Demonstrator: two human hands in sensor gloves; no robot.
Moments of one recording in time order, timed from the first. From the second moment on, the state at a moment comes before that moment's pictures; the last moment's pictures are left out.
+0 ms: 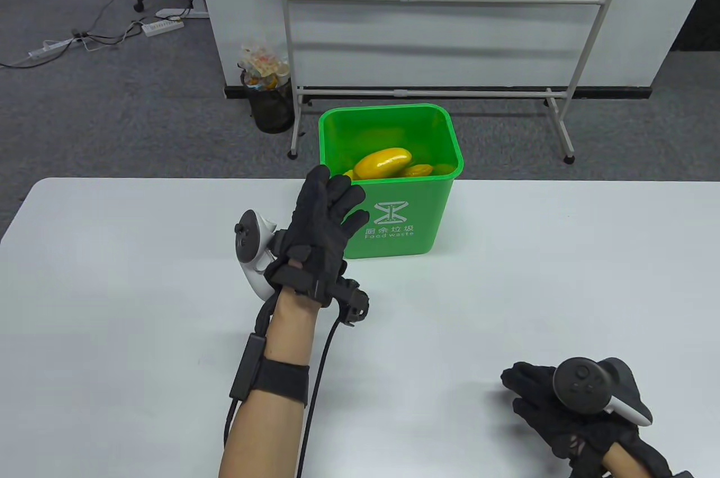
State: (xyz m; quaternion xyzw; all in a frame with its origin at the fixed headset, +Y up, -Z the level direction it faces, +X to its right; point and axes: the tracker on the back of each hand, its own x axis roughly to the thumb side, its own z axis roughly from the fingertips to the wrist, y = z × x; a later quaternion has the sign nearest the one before) left_hand -0.122 -0.564 -0.405 0.05 -0.26 0.80 0.54; right_hand 0.271 -0.721 -0.282 0.20 0.10 0.95 0.21
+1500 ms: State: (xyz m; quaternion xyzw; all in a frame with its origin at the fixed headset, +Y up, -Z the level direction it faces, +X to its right) left_hand -0.149 -0.708 -0.302 0.05 -0.12 -0.08 0.99; right_hand 0.264 -0.718 -0.283 0.08 -0.08 0.99 0.06
